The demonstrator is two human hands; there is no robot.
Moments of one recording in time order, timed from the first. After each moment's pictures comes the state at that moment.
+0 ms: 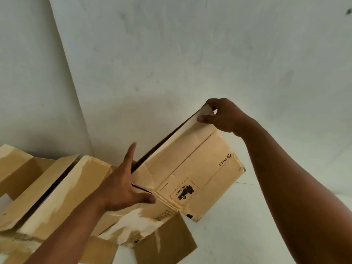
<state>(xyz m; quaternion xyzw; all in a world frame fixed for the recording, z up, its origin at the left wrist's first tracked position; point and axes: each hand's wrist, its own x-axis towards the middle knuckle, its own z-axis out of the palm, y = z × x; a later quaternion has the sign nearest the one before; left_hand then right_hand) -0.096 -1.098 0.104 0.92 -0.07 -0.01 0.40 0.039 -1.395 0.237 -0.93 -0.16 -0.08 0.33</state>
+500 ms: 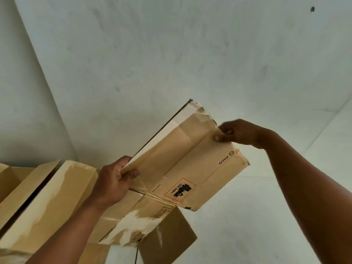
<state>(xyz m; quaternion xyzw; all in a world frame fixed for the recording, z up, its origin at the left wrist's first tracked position) -0.070 -1.115 0.079 0.87 -0.12 0.16 0.46 0.006 -1.501 0.209 -0.95 -0.06 0.08 0.30</state>
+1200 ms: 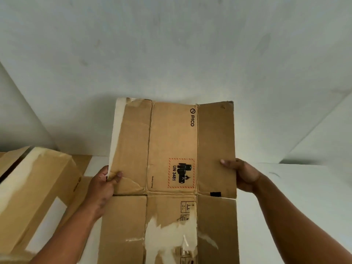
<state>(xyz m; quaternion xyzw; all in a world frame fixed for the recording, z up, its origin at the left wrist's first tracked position) -0.037 -1.162 -0.026 0.74 0.14 0.02 0.66 -0.023 -1.584 0.041 -0.61 0.08 0.26 0.74</state>
